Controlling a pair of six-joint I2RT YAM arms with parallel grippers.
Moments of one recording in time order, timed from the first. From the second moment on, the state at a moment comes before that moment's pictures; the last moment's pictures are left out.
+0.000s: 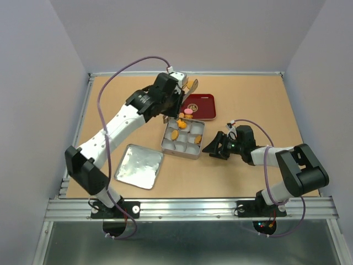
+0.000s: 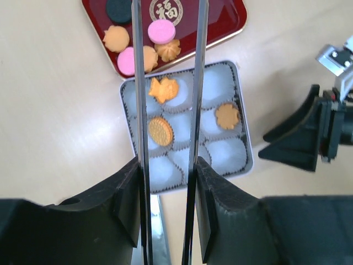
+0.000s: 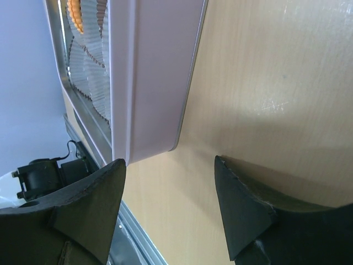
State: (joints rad) left arm -0.70 1.61 1.66 -0.82 -0.12 -0.24; right arm 0.30 1.49 0.43 0.37 -0.61 0.77
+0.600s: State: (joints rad) left arm -0.74 1.12 1.10 -0.89 0.01 -0.37; right arm 0.29 1.49 0.42 0.38 -0.61 0.78
